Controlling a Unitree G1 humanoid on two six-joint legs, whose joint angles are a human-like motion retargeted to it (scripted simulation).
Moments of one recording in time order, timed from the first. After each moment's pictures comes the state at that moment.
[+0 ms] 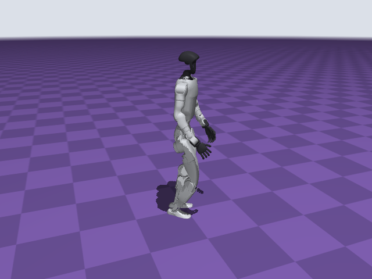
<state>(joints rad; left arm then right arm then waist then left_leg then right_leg) 0.04 0.30 -0.31 0.96 -0.02 -0.22 -0.16 -0.01 -0.31 0.42 0.91 -0.04 -0.25 0.08 -0.11 -0.06 -0.12 -0.17 -0.19 0.23 0.22 -0.38 0.01 -0.44 -0.19 -0.19 0.77 -0.57 0.13</state>
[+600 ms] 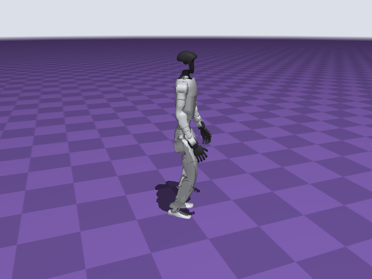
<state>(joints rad) 0.02 0.26 -0.23 1.16 0.09 -0.16 -0.13 0.02 -0.28 0.33 1.08 -0.10 -0.21 0.09 -0.07 -0.03 -0.17 -0.30 -0.09 0.20 0.45 -0.48 -0.01 -0.36 -0.10 -0.25 0.59 -0.51 0.10</state>
